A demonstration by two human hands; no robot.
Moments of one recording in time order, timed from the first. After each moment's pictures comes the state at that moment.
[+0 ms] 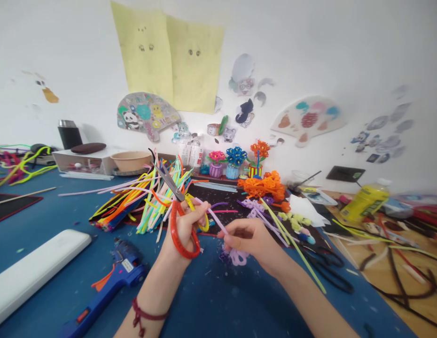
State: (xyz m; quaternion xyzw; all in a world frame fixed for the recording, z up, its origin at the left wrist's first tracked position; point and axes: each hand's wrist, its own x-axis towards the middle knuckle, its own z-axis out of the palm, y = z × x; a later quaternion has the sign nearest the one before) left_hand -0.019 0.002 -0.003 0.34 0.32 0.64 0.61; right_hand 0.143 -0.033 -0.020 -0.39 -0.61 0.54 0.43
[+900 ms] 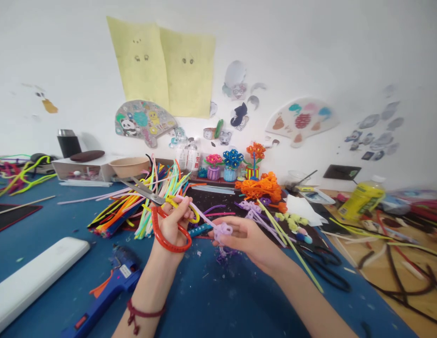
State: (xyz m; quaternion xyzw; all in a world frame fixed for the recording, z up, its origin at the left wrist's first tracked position) left_hand -0.027 0.010 0.000 0.31 0.26 0.72 0.56; right_hand 0.146 -0.030 -0.019 -0.36 -0.56 0.61 0.44
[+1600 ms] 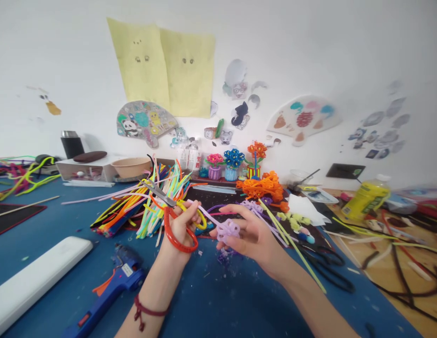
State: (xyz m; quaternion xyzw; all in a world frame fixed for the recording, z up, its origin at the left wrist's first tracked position) left_hand -0.018 0.010 -0.009 0.27 0.32 0.68 0.61; right_hand 0.147 -0.048 -0.001 -0.30 -0.62 0.55 0.47
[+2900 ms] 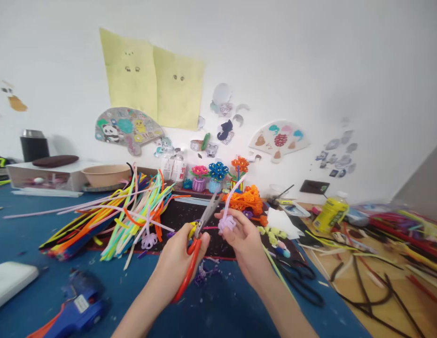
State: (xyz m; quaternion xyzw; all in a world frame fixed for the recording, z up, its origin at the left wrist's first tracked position) left_hand -0.005 -0.004 -0.023 0.69 0.47 0.45 0.32; right_hand 0.156 -0.017 -0.019 -0.30 -0.49 0.47 0.67
